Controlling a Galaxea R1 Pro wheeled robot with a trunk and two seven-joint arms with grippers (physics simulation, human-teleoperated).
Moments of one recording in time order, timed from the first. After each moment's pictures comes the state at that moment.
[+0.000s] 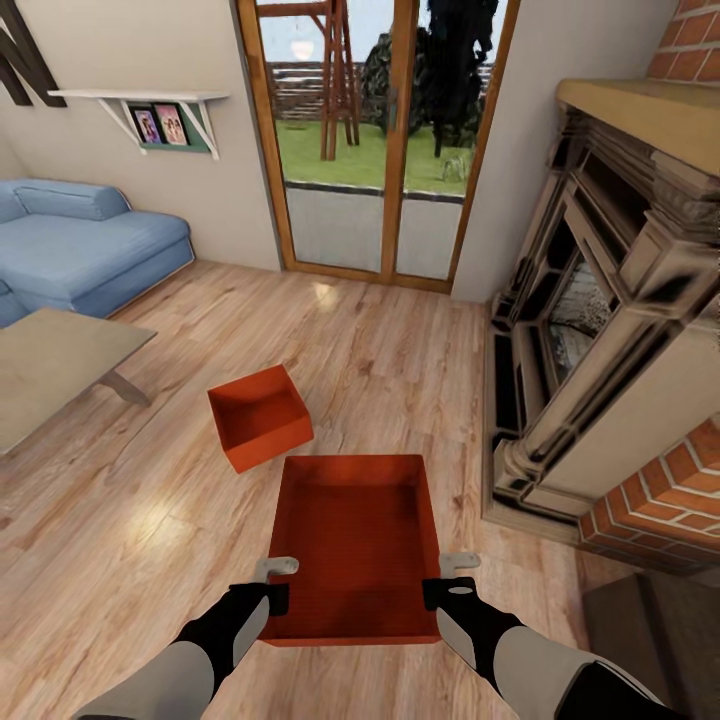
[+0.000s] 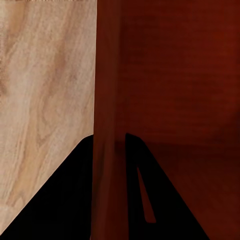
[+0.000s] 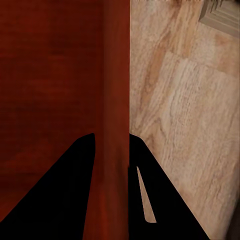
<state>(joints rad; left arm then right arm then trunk) -0.66 -0.10 -0.03 -0.32 0.09 0.31 0.17 -0.75 0.11 0.70 -0.11 -0.64 0.05 -0.28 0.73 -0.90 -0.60</state>
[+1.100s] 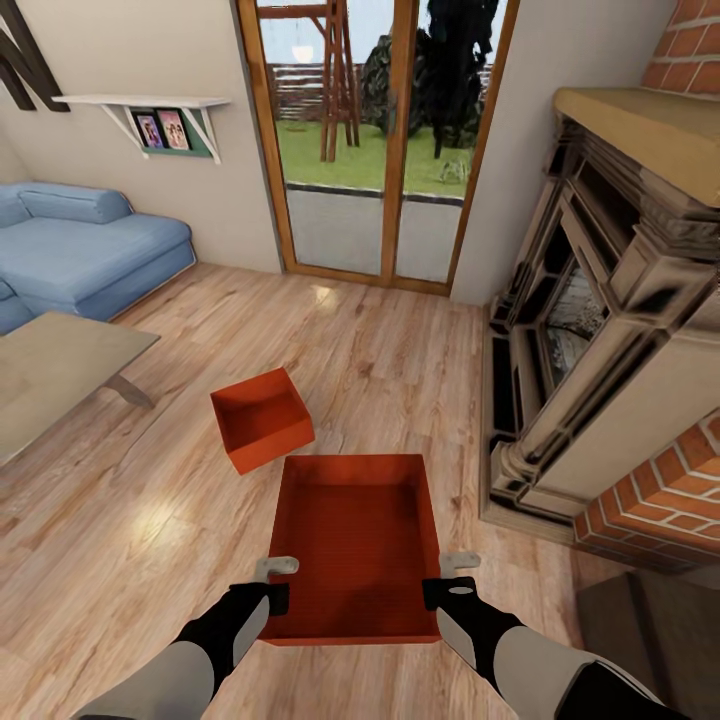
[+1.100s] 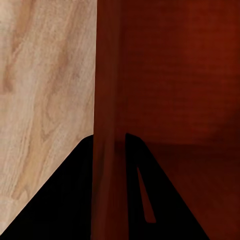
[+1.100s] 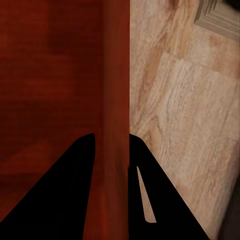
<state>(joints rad) -0.66 -0.10 -0.03 -0.32 0.09 0.31 0.17 -0.75 0.11 0.70 -0.11 -0.64 0.05 -0.28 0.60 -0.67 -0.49</state>
